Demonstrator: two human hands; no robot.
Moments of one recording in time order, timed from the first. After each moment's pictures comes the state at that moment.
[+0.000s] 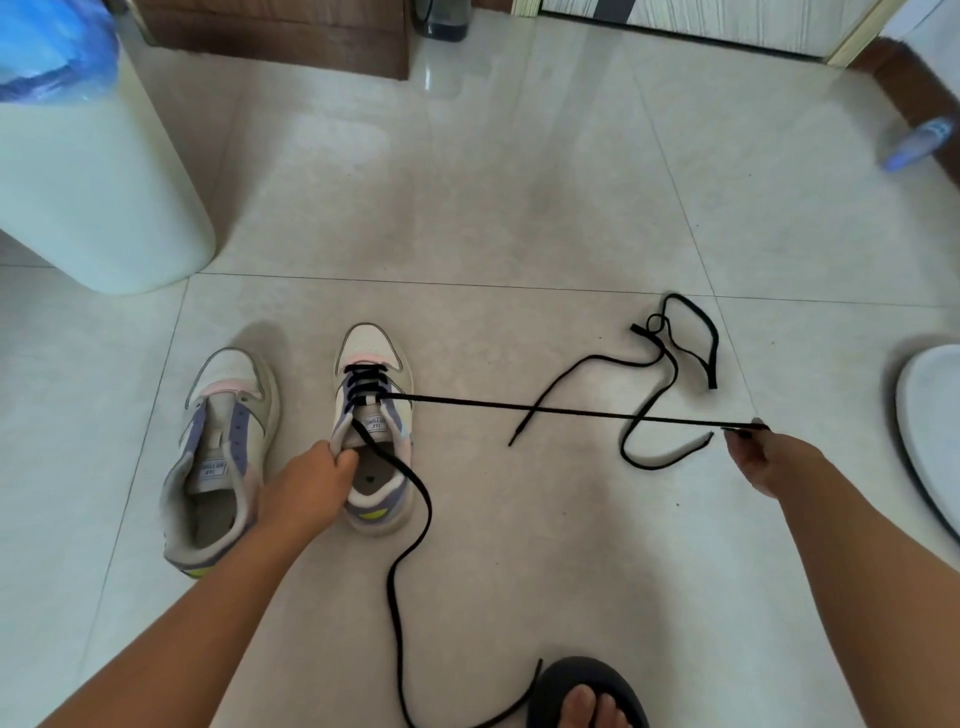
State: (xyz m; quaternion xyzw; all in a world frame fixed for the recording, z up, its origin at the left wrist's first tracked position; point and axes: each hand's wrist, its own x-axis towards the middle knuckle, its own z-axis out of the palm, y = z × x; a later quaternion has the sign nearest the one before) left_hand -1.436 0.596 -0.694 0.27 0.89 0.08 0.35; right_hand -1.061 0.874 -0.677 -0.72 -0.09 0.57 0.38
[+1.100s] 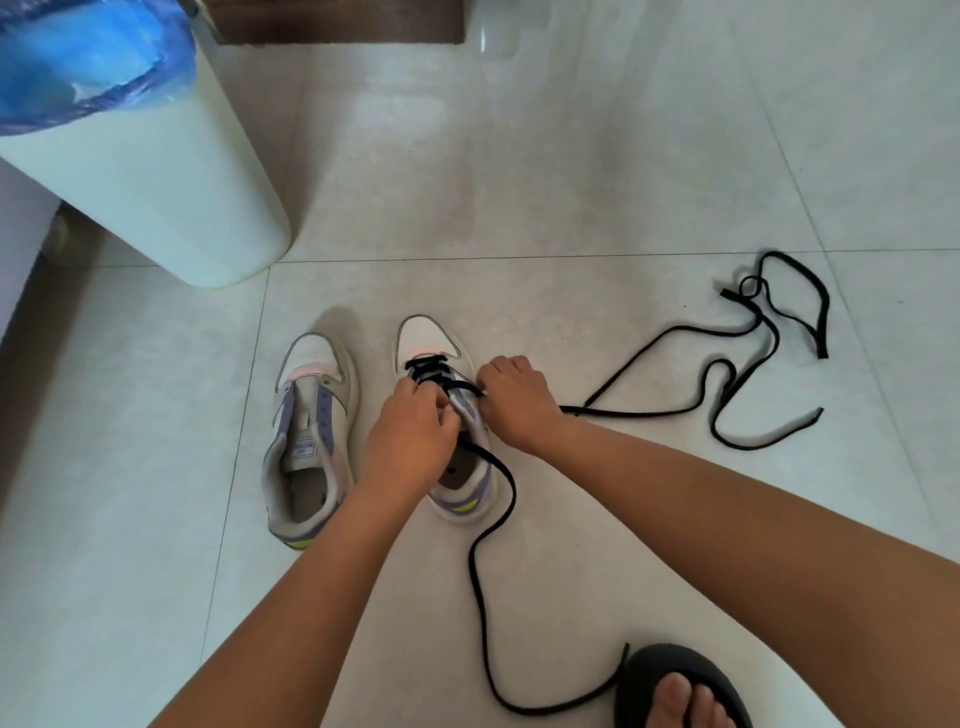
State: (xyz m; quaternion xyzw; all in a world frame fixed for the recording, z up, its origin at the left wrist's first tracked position) left_hand -1.429 0.618 -0.673 0.36 0.89 0.15 0.25; right_hand -1.349 0.729 -0.712 -0.33 -0.91 0.20 -0.15
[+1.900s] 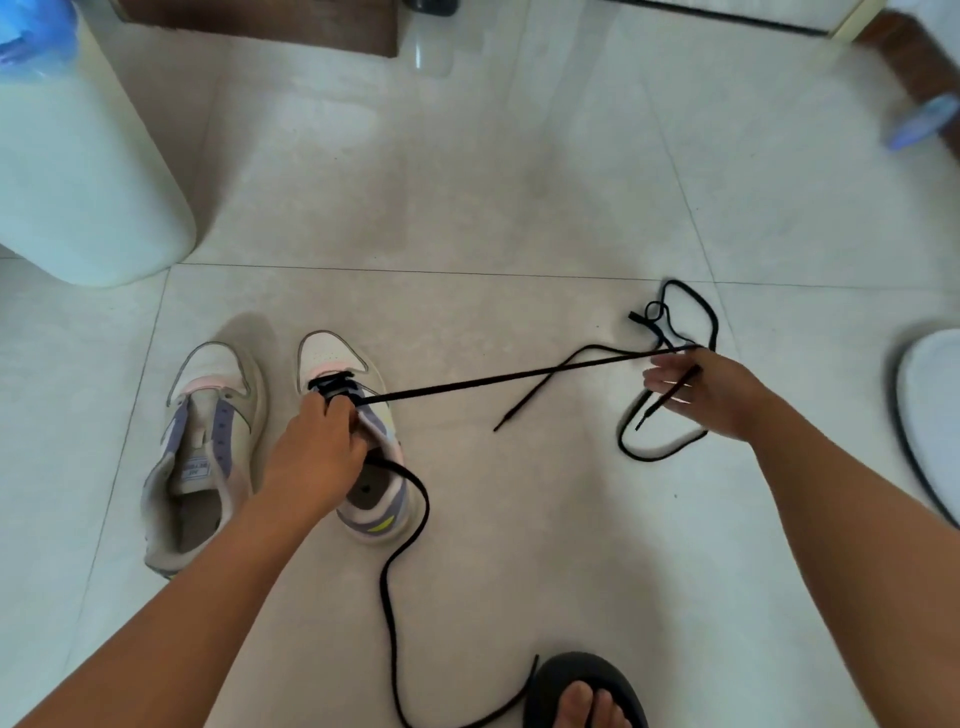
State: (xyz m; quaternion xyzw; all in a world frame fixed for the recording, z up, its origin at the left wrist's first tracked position) left_hand -1.436 0.617 -0.687 0.41 0.87 0.08 0.25; right_hand -1.127 0.891 -0.662 -0.65 -0.42 0.61 0.13
